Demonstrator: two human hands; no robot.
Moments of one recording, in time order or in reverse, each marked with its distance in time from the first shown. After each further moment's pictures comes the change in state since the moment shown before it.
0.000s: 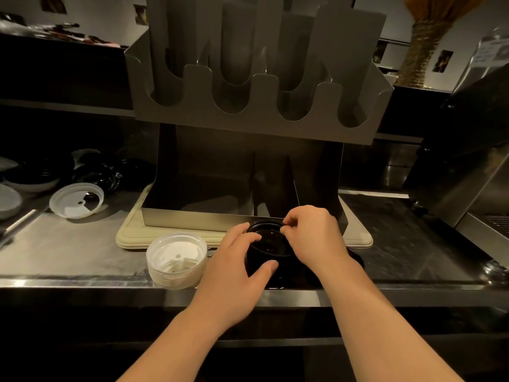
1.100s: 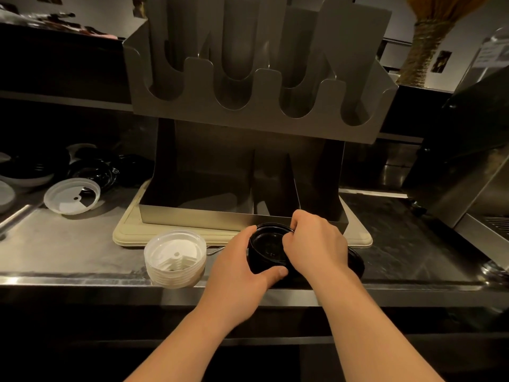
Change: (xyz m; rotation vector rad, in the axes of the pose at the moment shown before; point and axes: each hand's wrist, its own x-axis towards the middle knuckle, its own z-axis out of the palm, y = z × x) left_hand -0.001 0.007 0.010 -0.285 -0.014 -0.095; right_hand -0.015 -0.010 0.003 -0.185 0.035 0.128
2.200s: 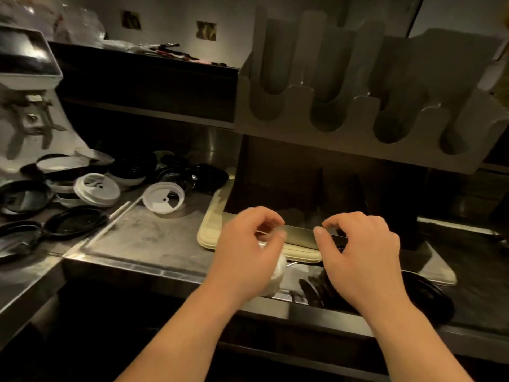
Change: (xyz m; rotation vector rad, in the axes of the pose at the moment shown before) left_hand -0.004 0.005 -0.120 0.050 0.273 0.173; right_hand -0.038 -0.066 -0.013 0.218 0.254 -0.351
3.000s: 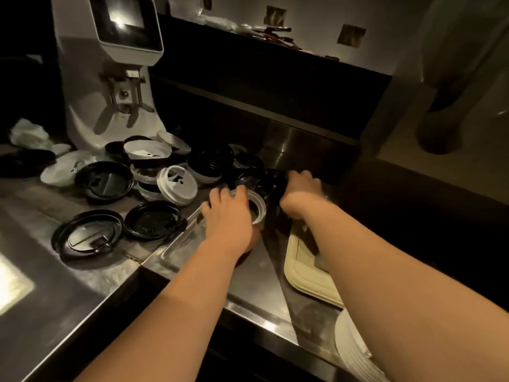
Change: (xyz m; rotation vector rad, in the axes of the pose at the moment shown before) left_hand 0.112 -0.191 -0.118 0.876 0.083 -0.460; right_hand 0.175 -0.199 0.214 -0.116 -0.538 -0.005
